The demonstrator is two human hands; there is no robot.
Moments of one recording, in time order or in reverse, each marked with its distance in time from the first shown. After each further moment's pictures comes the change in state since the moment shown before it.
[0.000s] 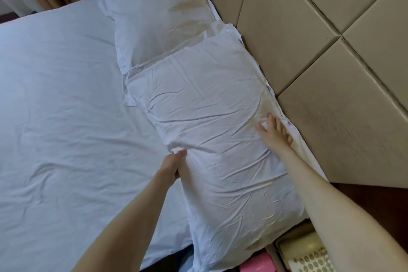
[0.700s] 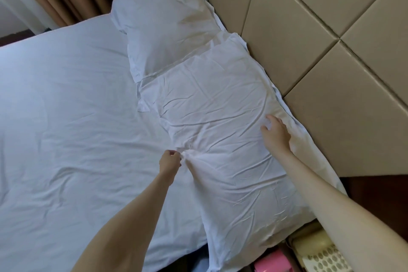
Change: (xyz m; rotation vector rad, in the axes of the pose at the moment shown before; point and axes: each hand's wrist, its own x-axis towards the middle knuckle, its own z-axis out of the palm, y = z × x) left_hand -0.020 0.014 -0.040 0.324 0.203 0.293; right_hand -0.052 -0.045 0.001 0.258 0.256 -0.106
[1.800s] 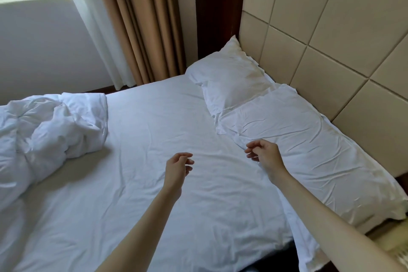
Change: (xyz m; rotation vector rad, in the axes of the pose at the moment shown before) left_hand -0.137 -0.060 -0.365 -0.378 -0.062 0.463; right_hand -0.305 -0.241 0.128 0.756 -0.071 -0.141
